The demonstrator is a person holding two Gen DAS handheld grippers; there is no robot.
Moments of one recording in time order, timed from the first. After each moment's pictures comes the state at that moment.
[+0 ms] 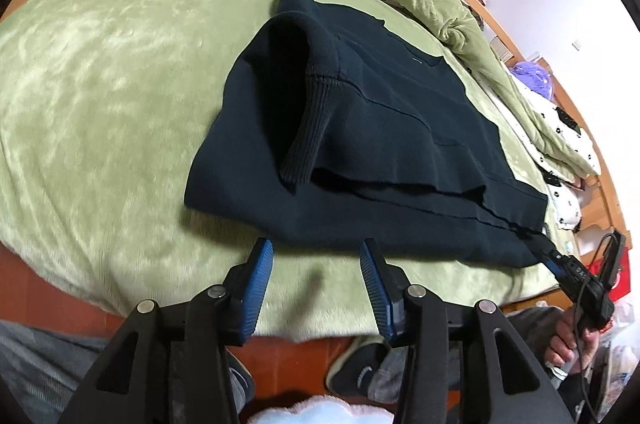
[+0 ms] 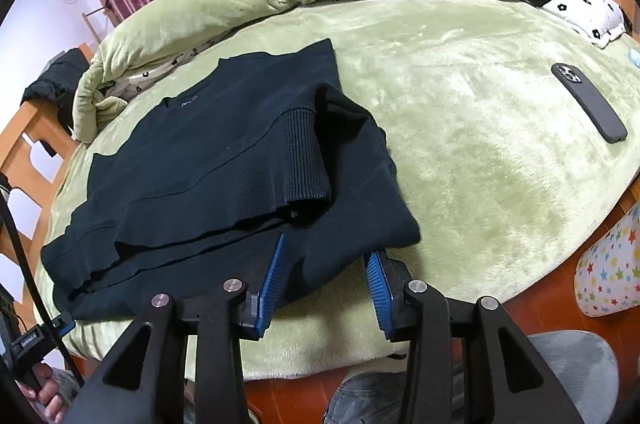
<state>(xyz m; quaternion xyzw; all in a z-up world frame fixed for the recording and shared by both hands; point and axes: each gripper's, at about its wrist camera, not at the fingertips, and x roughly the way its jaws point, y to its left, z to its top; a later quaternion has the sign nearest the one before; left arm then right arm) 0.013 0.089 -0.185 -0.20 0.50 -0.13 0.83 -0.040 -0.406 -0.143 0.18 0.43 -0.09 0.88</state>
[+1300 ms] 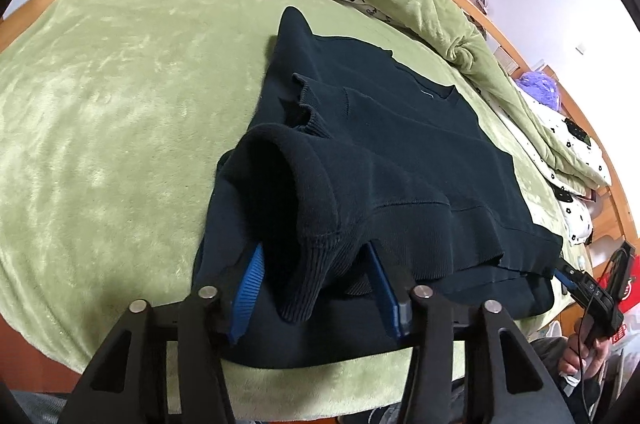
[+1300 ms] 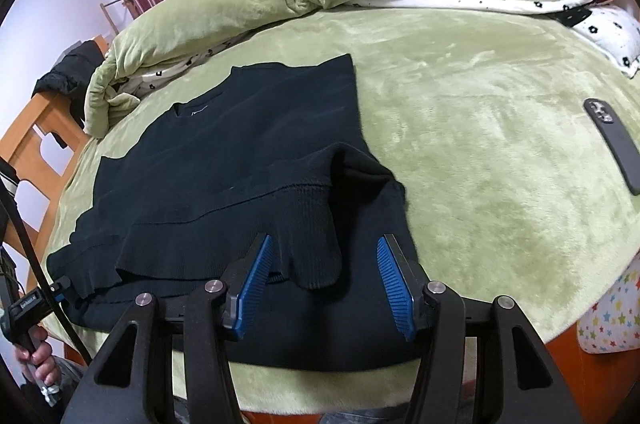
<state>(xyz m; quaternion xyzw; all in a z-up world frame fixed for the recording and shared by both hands) 0.077 0.087 -0.177 -0.17 0.47 -0.12 0.86 0.010 -0.420 -0.137 0.17 0.43 -0.05 0.89</state>
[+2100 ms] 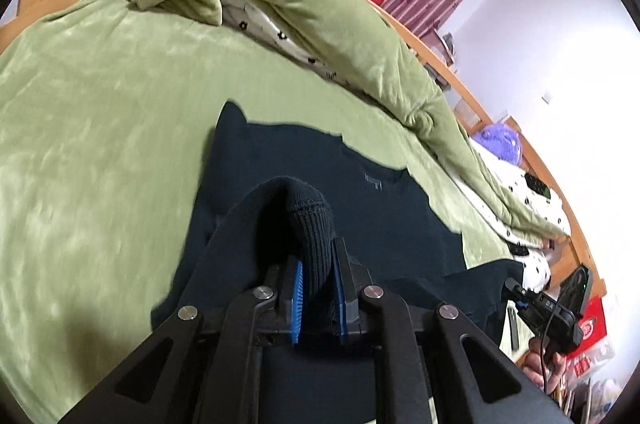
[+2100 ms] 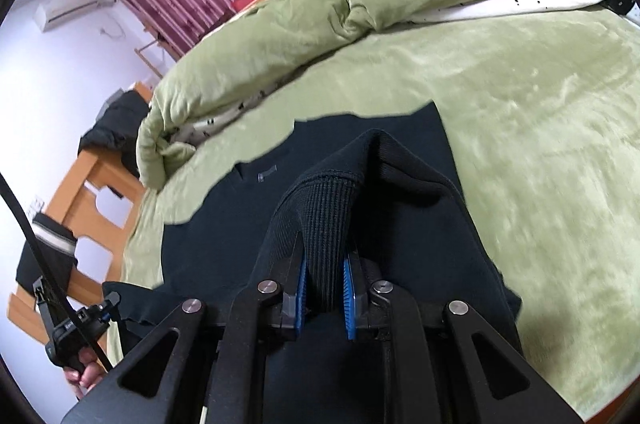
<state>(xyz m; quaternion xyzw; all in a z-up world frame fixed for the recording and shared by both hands) 0.153 0.081 -0.113 -0.24 0.39 -0.16 0.87 0.101 -0.415 -0.102 0.28 0.37 0.03 0.88</state>
